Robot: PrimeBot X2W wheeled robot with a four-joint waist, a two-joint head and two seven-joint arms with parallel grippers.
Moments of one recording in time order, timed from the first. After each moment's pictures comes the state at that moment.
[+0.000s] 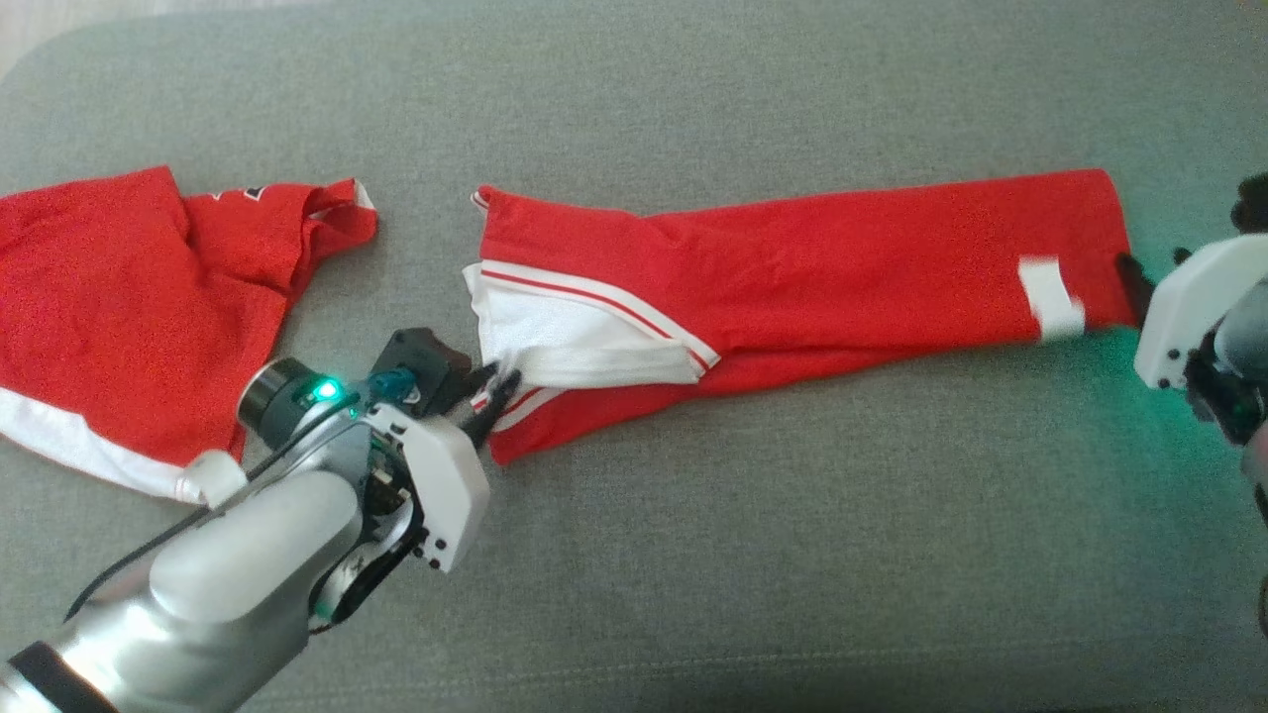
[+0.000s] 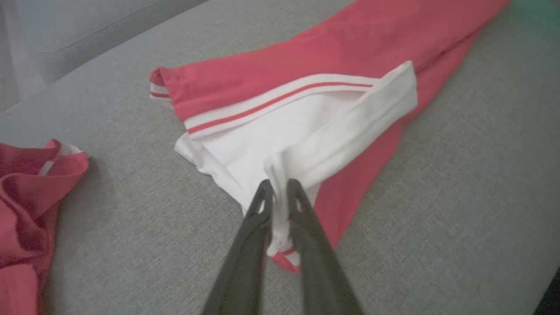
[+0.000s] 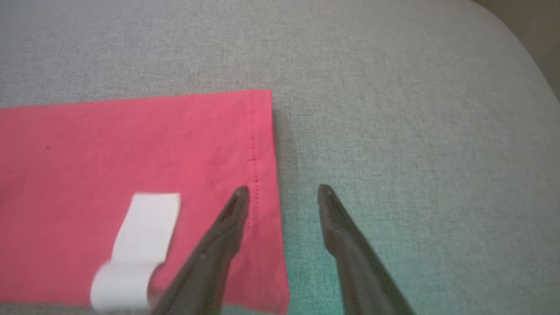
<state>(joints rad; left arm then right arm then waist) -0.72 0.55 -1.24 0.28 -0.77 0.14 0.00 -0.78 -0.45 0.43 1.04 0.55 0.13 0.24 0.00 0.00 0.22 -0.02</state>
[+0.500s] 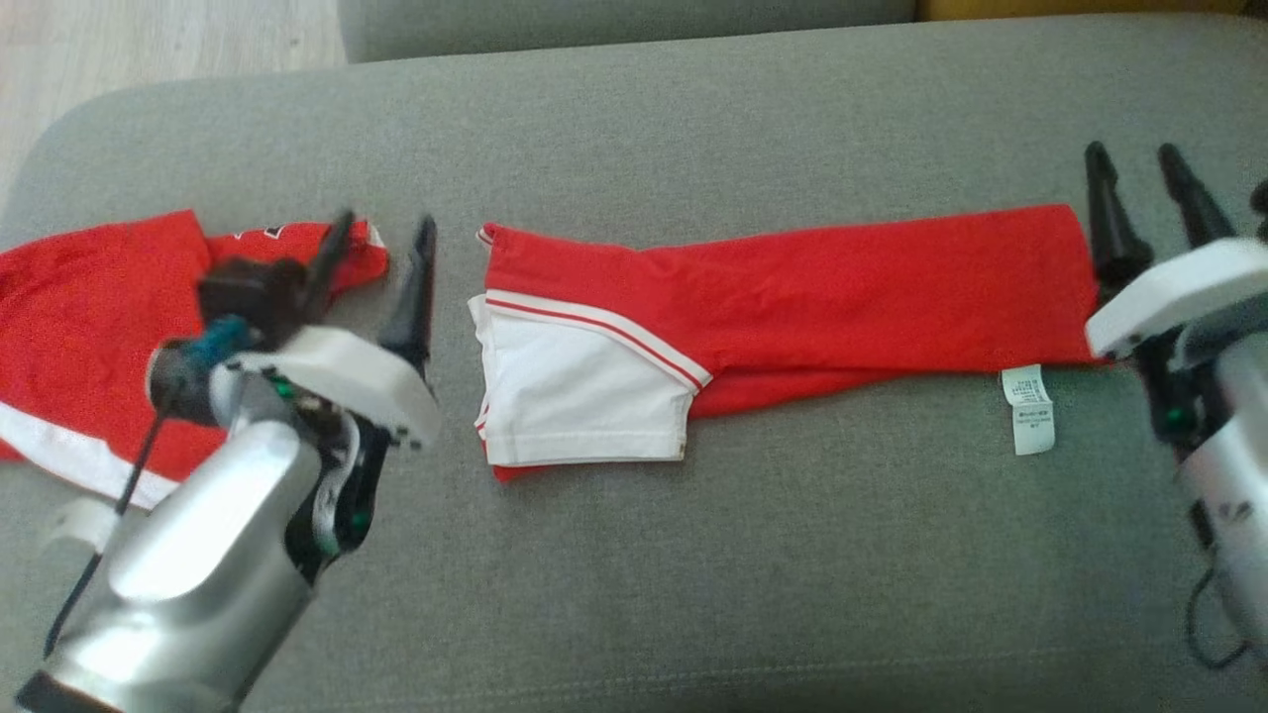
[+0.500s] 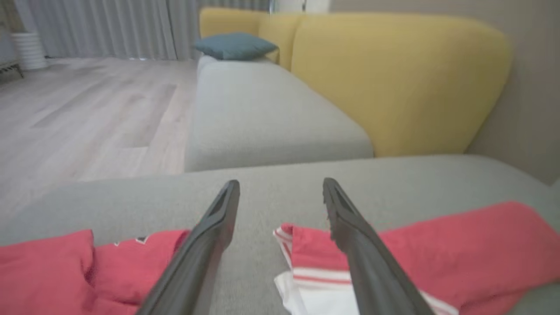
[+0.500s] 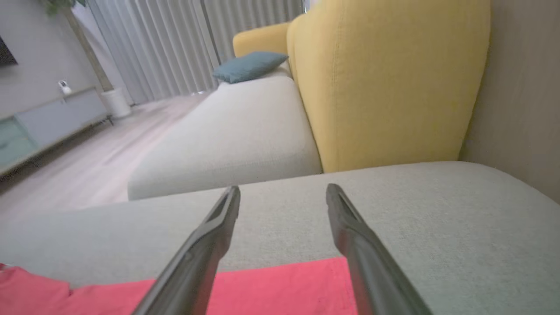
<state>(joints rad) -0.59 0.45 -0.85 0.30 -0.83 0.31 -0.25 -0.69 -0.40 0.36 0.82 0.64 0.13 -0.16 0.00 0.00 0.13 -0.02</state>
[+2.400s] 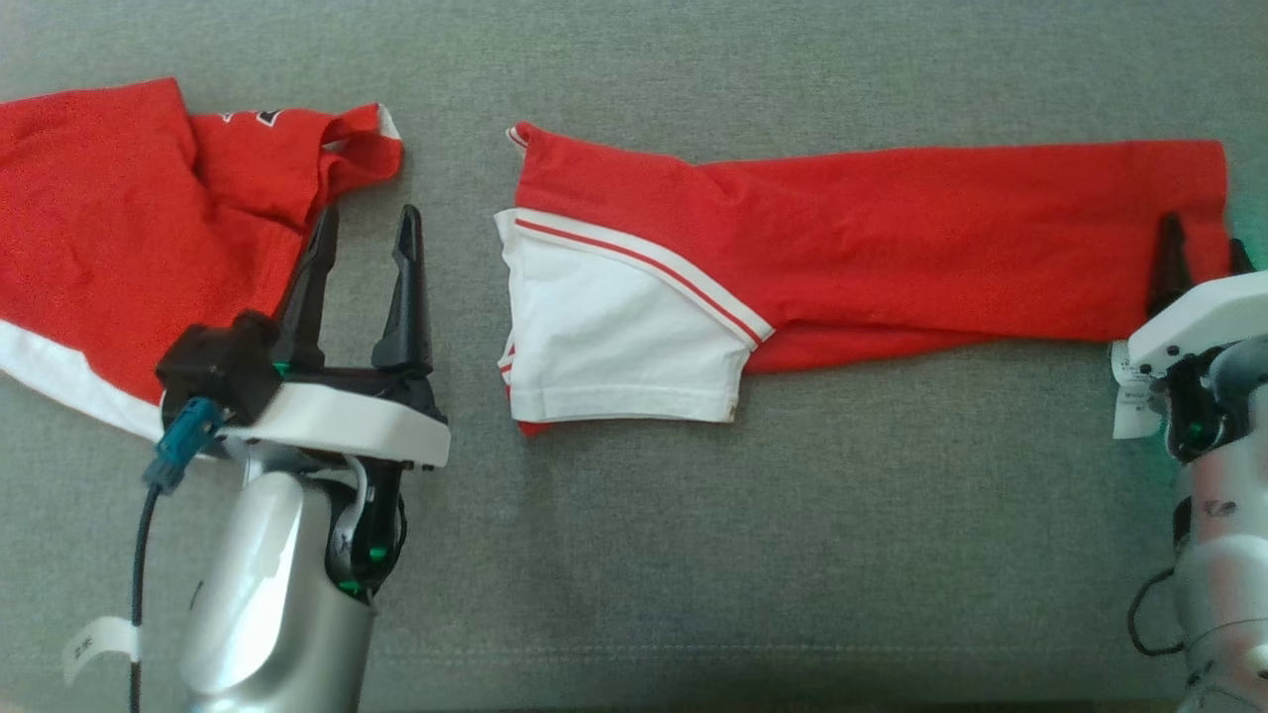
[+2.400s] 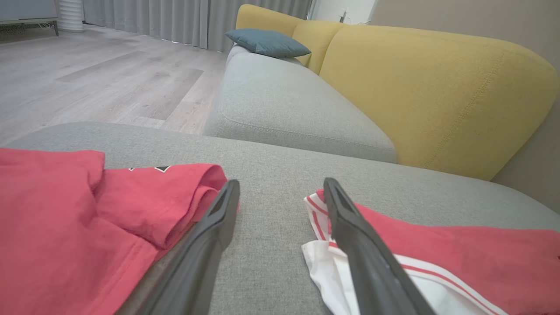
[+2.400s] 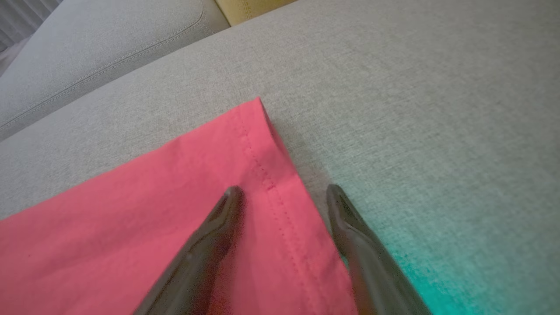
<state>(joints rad) -0.32 0.04 -0.17 0.23 -0.29 -0.05 -0.26 -0.67 -0.16 -0.39 0.91 0.15 0.13 0.03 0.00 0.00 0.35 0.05</state>
